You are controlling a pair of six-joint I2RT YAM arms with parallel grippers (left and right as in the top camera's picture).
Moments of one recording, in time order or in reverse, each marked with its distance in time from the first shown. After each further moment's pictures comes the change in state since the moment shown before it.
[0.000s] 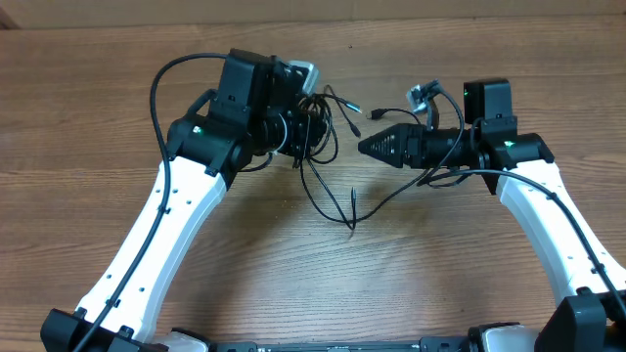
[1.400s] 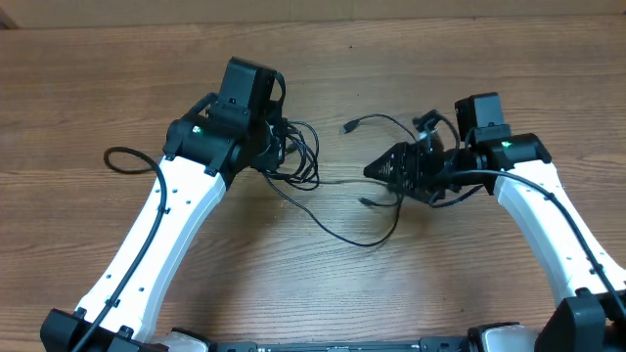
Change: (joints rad) left arm 0.000 0.000 0.000 -0.127 -0.414 -1.689; right arm 0.017 0.000 0.000 -0.339 0.161 0.077
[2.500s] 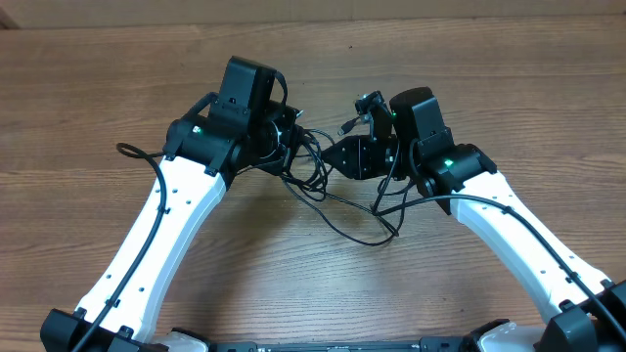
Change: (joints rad) left arm 0.000 0.000 0.000 0.019 0.234 0.235; right arm 0.291 0.000 -0.002 0.454 0.335 0.057
